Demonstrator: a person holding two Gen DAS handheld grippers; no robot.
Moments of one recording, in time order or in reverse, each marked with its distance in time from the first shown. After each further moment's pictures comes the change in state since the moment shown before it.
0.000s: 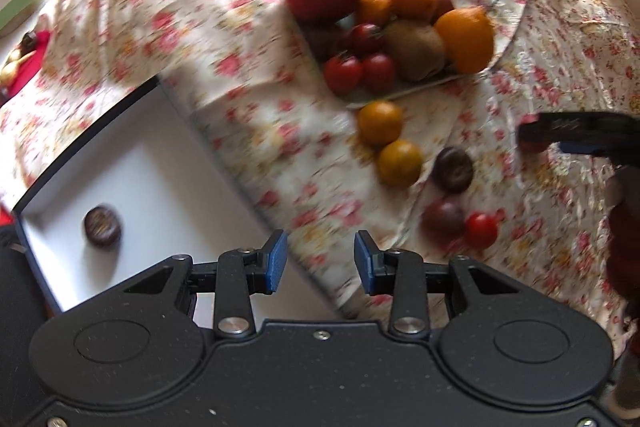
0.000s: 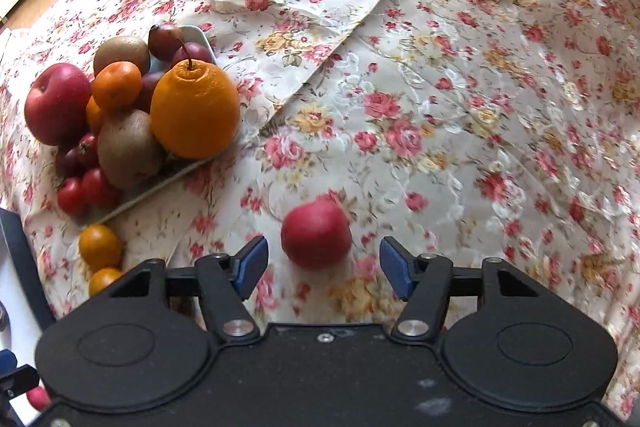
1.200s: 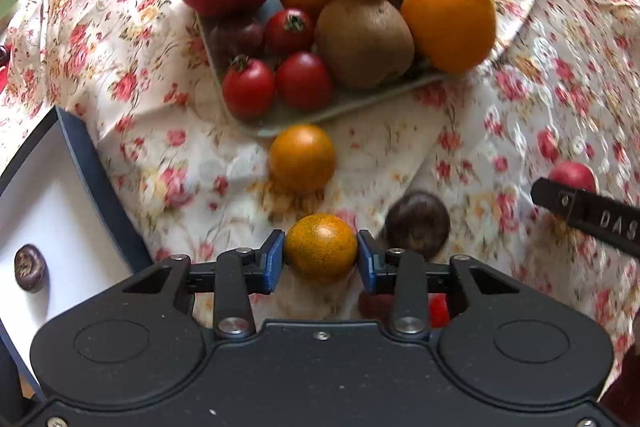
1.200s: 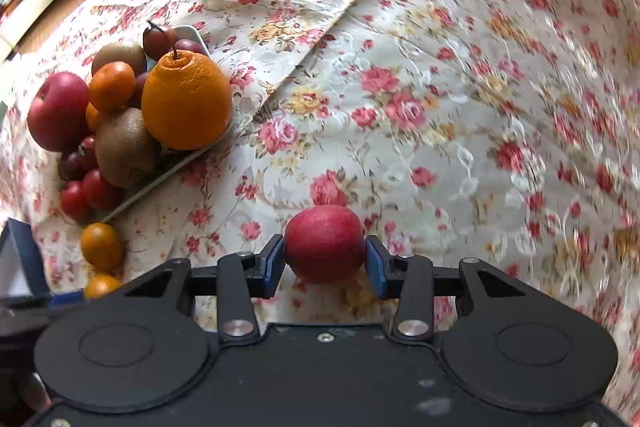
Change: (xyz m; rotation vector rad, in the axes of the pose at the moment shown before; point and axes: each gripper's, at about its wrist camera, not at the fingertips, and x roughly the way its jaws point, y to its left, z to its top) left arm 0.072 -0.068 0.034 -0.010 0.058 0.067; right arm -0.006 -0.026 -0.021 0.109 -0.021 0.089
